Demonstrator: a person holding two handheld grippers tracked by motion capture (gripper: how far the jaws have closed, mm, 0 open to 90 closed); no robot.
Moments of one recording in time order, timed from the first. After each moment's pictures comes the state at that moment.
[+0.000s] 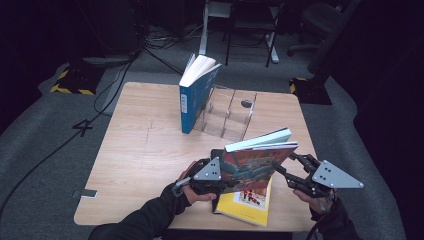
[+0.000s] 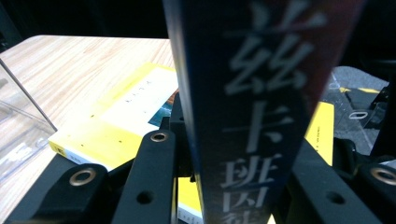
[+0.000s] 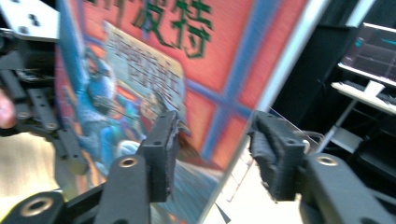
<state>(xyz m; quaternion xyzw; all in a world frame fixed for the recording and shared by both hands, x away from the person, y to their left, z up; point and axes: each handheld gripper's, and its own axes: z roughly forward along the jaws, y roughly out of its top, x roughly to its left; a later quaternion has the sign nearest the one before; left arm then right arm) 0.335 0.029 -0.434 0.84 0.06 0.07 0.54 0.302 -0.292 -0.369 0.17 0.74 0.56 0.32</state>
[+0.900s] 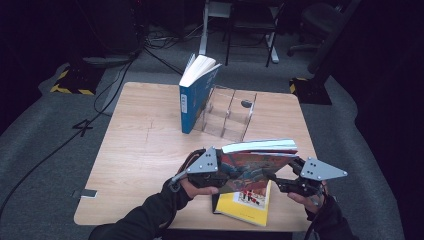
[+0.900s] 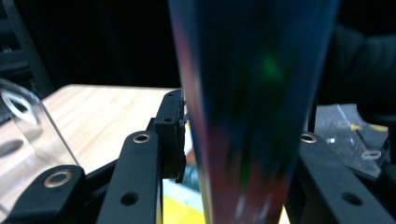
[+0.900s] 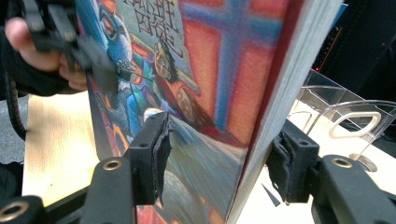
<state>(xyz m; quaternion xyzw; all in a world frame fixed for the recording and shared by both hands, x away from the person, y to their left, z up) 0.335 0.036 -0.384 0.79 0.07 0.09 0.61 0.315 -0.280 -0.386 0.17 0.78 0.56 0.22</state>
